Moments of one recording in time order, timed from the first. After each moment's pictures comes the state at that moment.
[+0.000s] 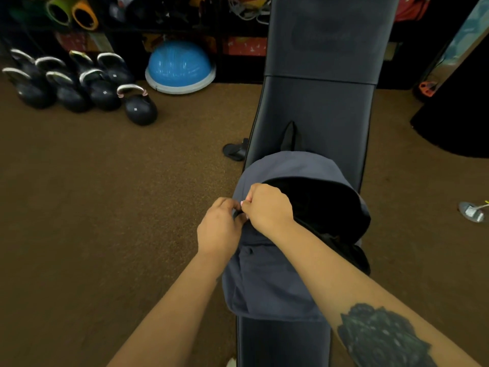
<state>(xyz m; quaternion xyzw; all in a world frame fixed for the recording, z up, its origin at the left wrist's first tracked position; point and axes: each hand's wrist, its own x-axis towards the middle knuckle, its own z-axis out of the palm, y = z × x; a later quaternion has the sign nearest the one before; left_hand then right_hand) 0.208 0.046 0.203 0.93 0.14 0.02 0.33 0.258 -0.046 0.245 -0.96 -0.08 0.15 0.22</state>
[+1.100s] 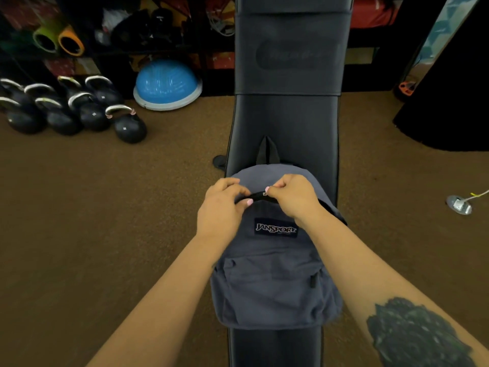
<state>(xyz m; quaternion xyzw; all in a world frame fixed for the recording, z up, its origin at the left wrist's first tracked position) 0.254 0.014 0.243 0.94 0.04 0.05 0.33 0.296 -0.132 0.264 -0.87 0.10 0.14 0.47</state>
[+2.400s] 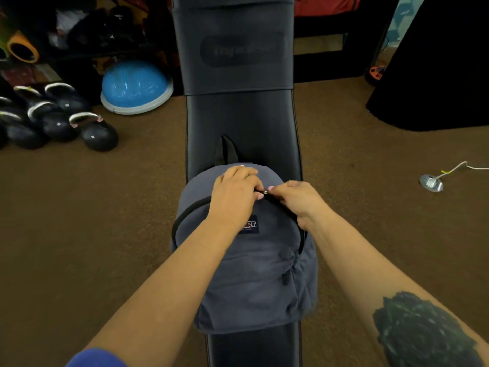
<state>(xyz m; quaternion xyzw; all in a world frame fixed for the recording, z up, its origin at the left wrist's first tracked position) 0.300 -0.081 0.249 0.98 -0.12 0.00 0.17 0.303 -0.218 0.246 -0.70 0.23 0.18 0.65</state>
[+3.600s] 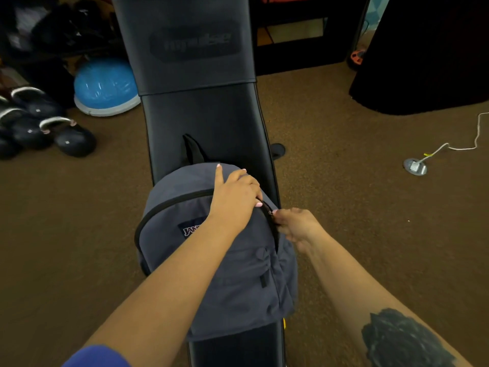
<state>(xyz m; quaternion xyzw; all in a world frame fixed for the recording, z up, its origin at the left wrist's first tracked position) 0.318 -0.146 0.232 0.98 -0.20 -0.09 0.02 0.277 -0.285 0.204 -0.61 0.34 0.22 0.68</state>
